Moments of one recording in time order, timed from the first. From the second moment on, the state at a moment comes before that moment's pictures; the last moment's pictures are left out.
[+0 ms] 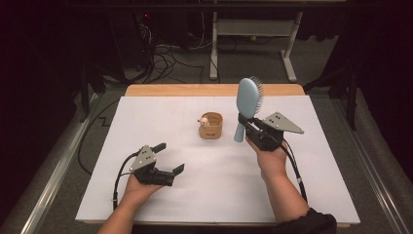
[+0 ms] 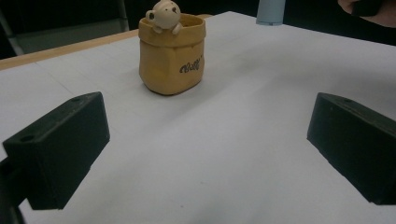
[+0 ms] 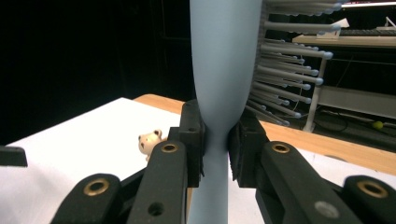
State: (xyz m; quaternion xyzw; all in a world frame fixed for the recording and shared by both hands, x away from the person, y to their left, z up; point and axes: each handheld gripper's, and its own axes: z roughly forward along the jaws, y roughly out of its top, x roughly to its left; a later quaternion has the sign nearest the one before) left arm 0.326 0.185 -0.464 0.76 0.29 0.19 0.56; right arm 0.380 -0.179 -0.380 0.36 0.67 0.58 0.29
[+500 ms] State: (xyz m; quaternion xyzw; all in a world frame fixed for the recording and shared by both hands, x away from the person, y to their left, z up) left arm 0.326 0.186 -0.463 0.75 0.29 0.19 0.56; right arm 0.399 -0.163 -0.369 0.36 0.65 0.60 0.30
